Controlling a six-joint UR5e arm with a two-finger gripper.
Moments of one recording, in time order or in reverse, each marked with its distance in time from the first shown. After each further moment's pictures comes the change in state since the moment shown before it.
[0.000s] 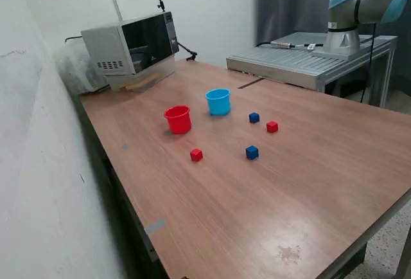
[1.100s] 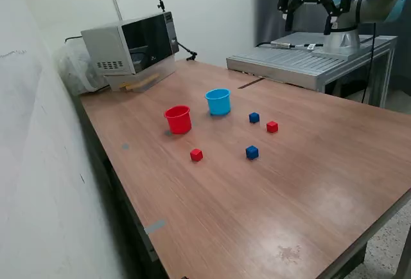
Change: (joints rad) arm 0.068 0.469 -0.201 -0.503 0.001 -0.002
